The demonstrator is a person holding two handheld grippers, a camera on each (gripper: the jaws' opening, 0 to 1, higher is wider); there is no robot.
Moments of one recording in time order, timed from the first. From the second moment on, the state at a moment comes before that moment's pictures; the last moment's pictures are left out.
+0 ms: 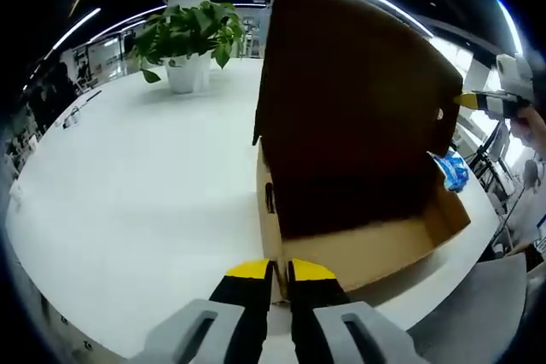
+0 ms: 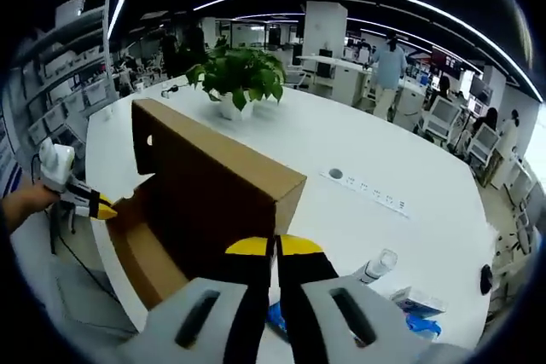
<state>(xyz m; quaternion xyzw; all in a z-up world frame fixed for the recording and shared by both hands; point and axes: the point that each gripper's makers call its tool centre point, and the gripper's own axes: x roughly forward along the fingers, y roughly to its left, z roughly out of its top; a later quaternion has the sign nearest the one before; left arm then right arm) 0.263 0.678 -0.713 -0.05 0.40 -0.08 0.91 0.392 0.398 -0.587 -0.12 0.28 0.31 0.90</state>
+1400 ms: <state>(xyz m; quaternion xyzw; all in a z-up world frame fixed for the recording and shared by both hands) 0.271 0.664 -0.641 0.05 0.29 -0.17 0.94 0.281 0.407 -0.642 -0.11 0.22 0.37 0.89</state>
